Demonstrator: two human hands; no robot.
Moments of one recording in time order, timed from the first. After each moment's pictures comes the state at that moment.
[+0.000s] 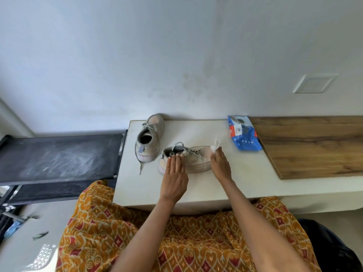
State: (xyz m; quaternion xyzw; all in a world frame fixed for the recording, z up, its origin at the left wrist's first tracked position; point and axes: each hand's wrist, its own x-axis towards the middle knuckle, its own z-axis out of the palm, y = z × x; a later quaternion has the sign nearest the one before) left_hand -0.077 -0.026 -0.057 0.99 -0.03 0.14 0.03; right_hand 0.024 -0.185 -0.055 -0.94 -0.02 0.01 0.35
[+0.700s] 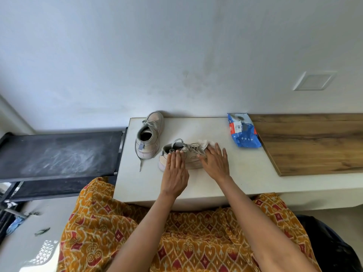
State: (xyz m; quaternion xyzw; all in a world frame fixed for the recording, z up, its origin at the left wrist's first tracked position) left_hand -0.076 -0.026 -0.054 0.99 -0.03 0.14 -0.01; right_hand 0.017 -0.181 -0.055 -0.98 -0.17 -0.02 0.10
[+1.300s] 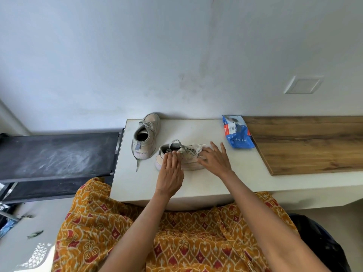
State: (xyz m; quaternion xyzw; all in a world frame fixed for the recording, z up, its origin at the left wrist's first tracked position) left_hand -0.079 -0.022 -0.051 0.99 -0.06 0.15 -0.01; right_hand 0.017 -0.198 -0.019 -0.97 -0.25 0.00 0.02
